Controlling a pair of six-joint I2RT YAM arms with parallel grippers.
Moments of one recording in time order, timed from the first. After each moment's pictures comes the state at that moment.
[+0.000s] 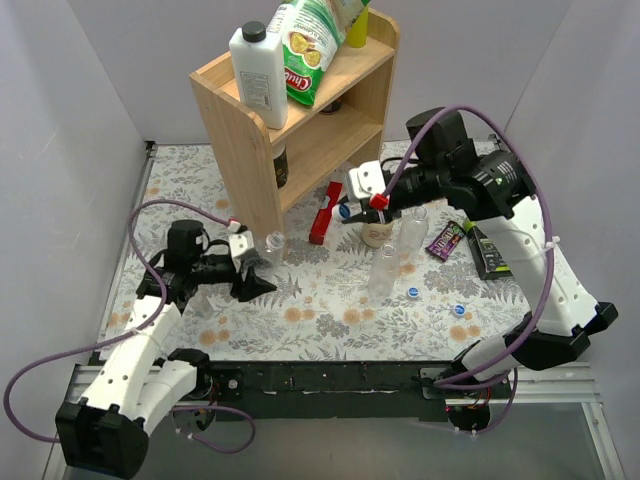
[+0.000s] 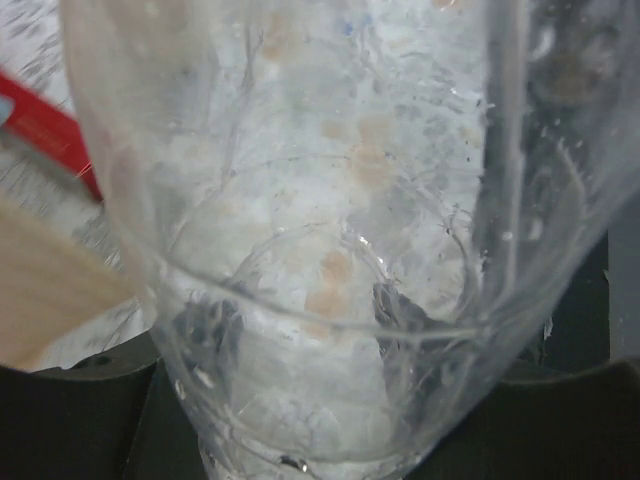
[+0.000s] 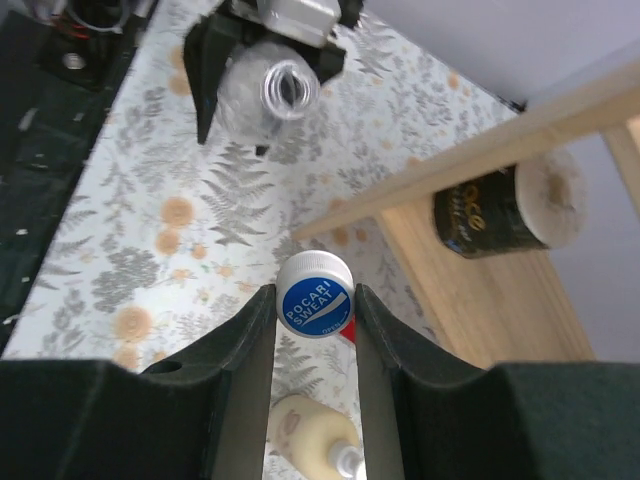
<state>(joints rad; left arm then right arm) -0.14 0.86 0.74 -0.56 1.02 0.53 0.69 1.49 2.03 -1.19 -0.79 -1.02</state>
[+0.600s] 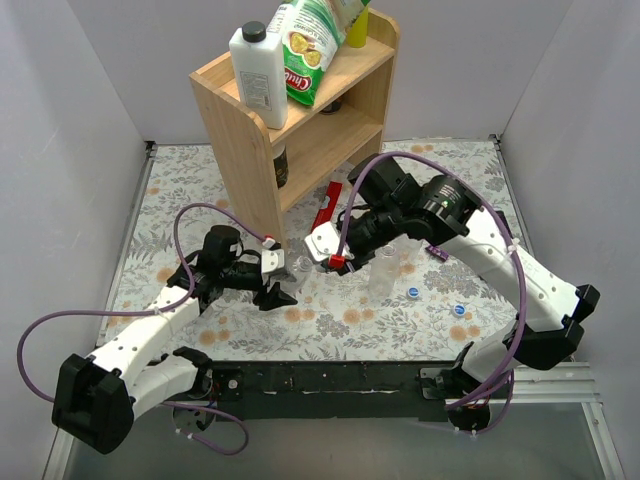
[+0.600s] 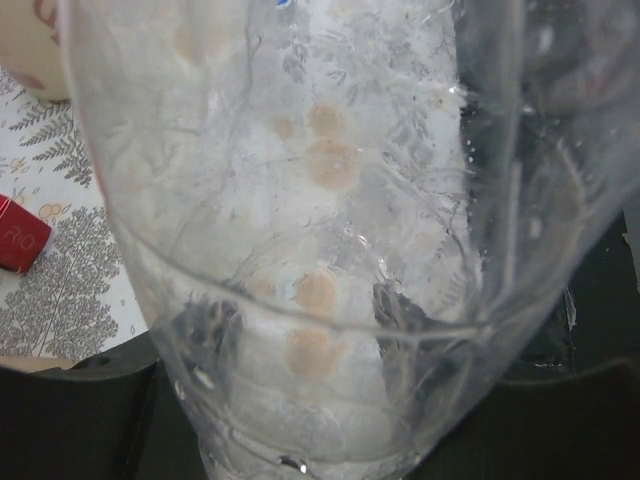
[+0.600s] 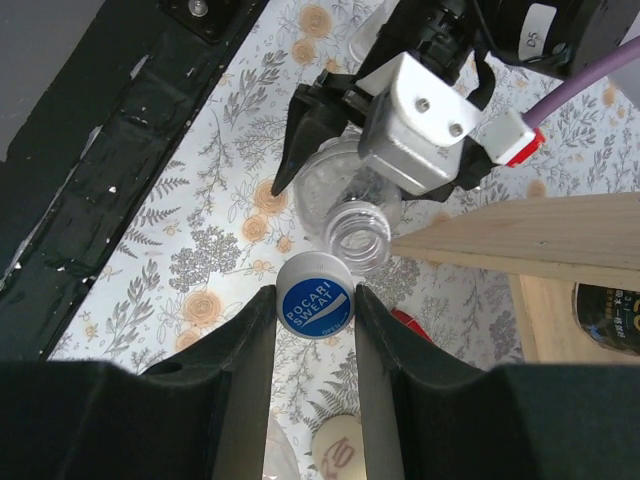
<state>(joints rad) -0.43 1.00 0.62 -0.30 0.96 0.58 0.97 1.48 1.87 -1.26 -0.64 -1.09</state>
